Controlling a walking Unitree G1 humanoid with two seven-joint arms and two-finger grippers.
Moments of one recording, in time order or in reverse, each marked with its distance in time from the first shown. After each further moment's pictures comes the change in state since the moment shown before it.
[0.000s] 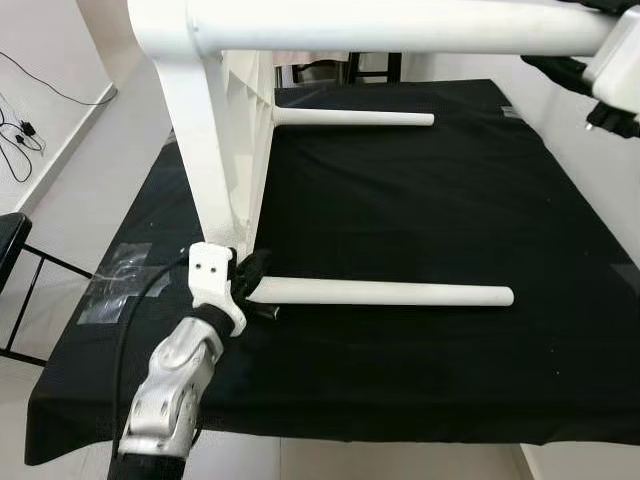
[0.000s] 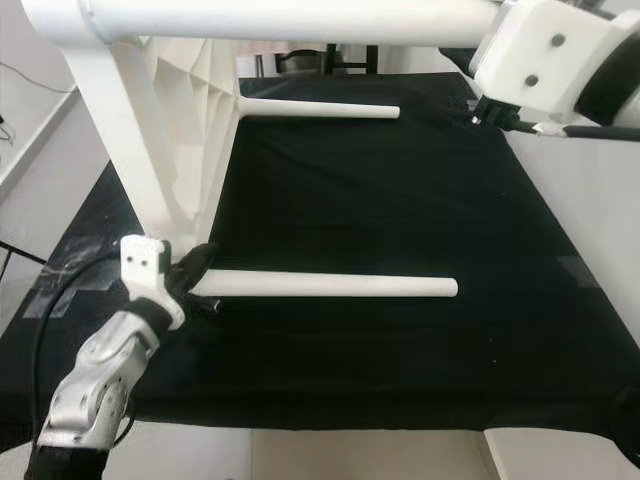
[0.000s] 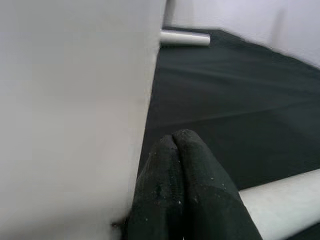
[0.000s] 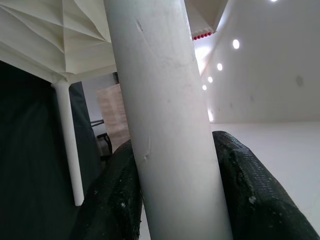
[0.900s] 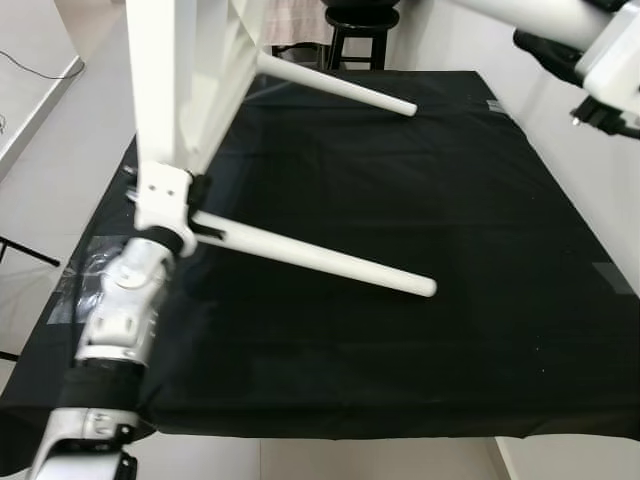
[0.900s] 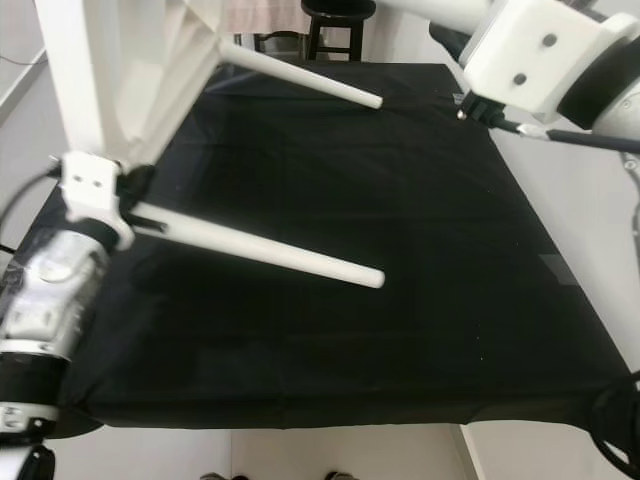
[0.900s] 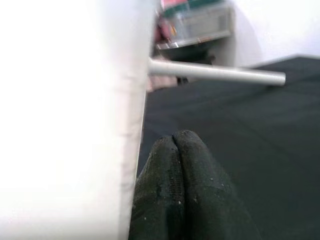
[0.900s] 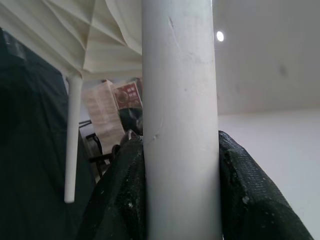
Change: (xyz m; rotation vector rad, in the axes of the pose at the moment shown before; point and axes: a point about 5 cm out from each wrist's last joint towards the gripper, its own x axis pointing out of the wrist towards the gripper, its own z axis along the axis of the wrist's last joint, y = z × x) left arm 0.023 0.070 0.089 0.324 -0.238 0.239; right arm 0.005 0.004 -0.006 0.078 0.046 -0.141
